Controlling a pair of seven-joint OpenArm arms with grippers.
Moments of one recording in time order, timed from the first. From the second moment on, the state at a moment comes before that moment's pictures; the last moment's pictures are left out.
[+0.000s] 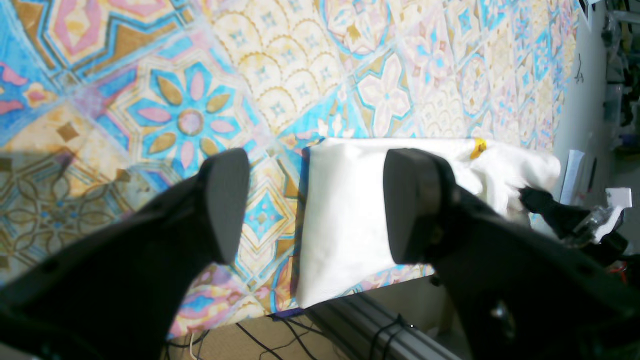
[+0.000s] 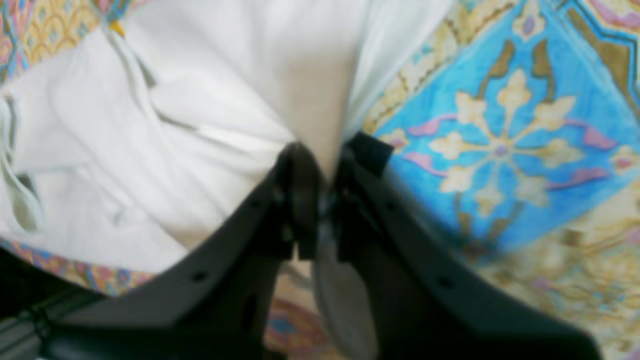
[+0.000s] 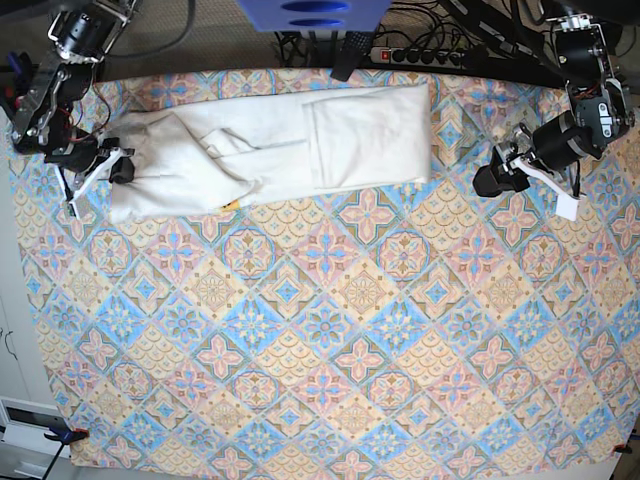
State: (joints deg) left arm 20.7 -20.3 -26.0 99.7 -62.4 -9.5 64.3; right arm -7.3 15.1 36.2 79.1 30.5 41.3 -63.3
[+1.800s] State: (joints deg) left arm 20.7 -14.3 -18.0 92.6 -46.6 -9.5 59.9; right arm 0.3 14.8 -32.4 107.9 22.6 41.1 -63.8
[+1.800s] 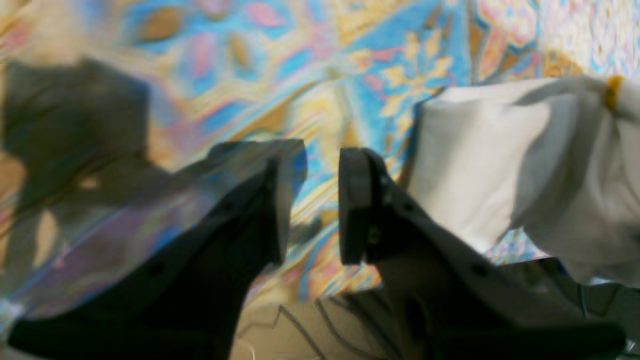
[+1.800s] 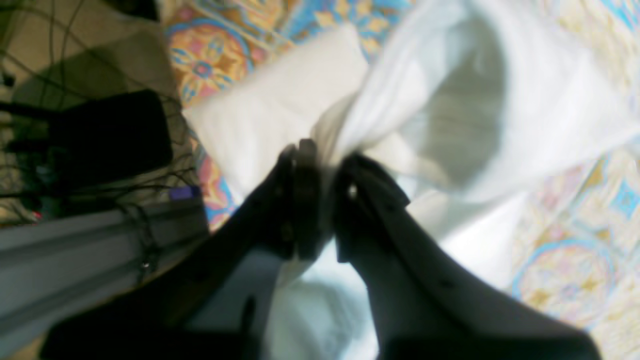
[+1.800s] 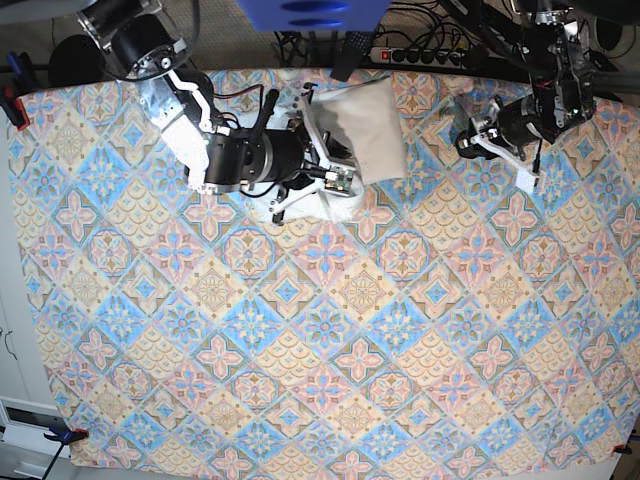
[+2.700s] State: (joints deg) left arm 22.0 -14.4 -10.3 92.6 -42.5 -9.2 54.5; right arm -0.4 15.1 -20.8 108.3 20.6 41.3 -63.7
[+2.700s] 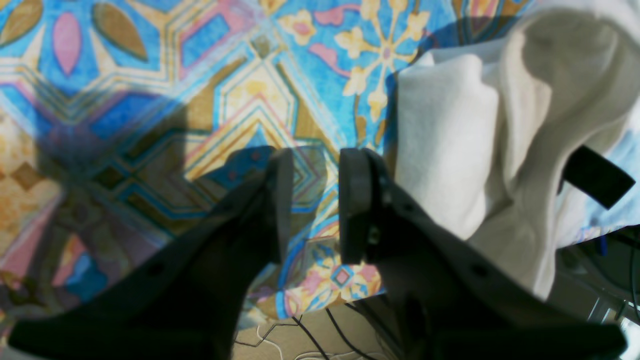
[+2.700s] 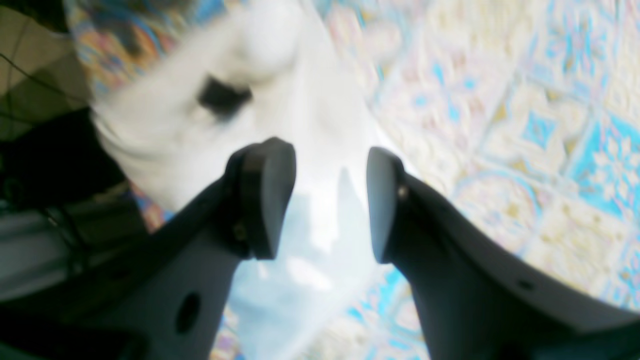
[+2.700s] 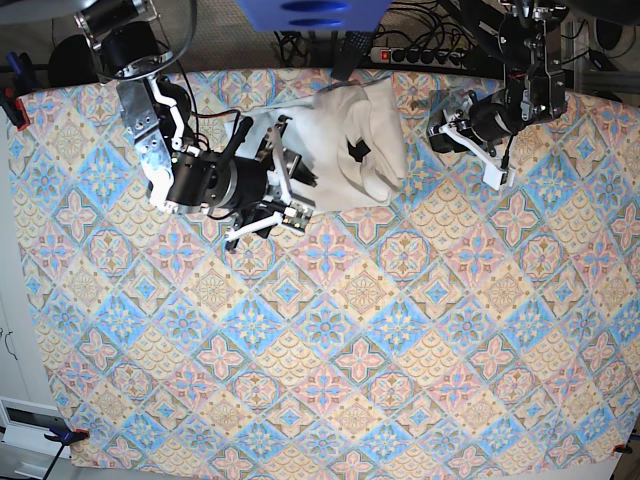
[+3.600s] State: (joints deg) left arm 21.3 -12.8 4.9 92.9 -31.9 -9.9 54.5; right arm 4.4 7.2 -20.6 90.4 -0.3 41.1 -53.8
